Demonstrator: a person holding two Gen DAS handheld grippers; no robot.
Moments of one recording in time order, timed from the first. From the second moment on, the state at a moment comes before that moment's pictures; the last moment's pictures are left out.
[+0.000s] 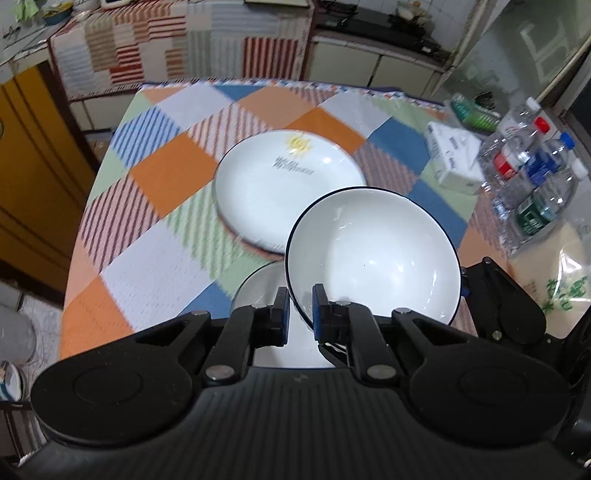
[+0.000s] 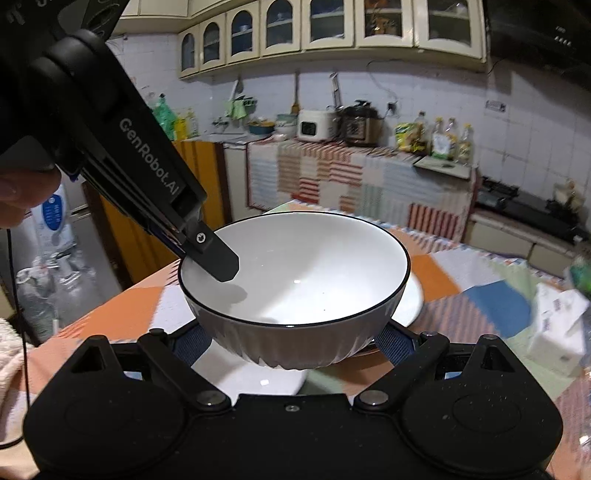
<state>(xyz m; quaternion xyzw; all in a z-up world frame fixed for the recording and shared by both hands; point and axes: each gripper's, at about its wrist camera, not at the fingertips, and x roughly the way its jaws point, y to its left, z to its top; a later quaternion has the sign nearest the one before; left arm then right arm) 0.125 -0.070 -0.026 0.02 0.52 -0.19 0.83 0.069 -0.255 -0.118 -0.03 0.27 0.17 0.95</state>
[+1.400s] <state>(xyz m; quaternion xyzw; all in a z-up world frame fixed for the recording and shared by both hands) 0.121 -0.067 -0.101 0.10 0.55 -0.13 0.82 0.069 -0.215 -0.149 -0.10 0.36 0.23 0.90</state>
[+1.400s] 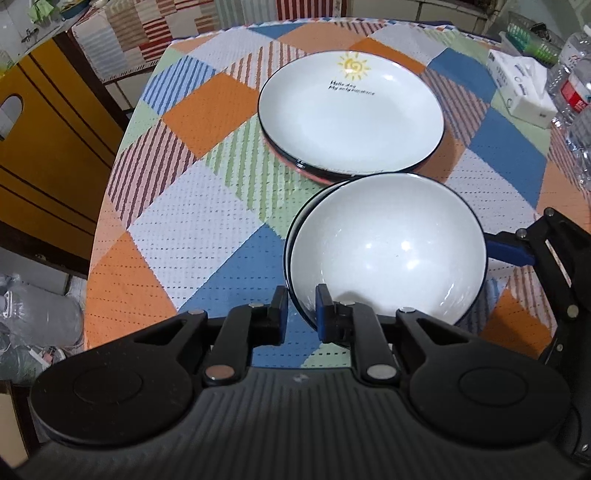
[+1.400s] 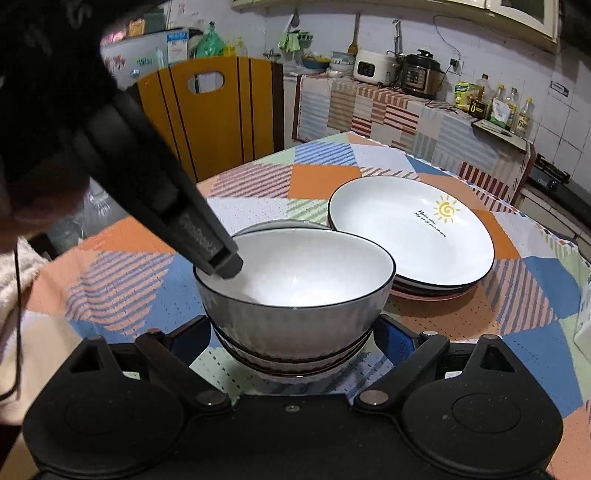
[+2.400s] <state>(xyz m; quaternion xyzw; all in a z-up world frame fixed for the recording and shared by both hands) 0.124 -0.013 -0.163 -0.14 0.56 -0.17 0.80 0.081 -0.233 -0.217 -0.04 0.38 0.25 0.89</state>
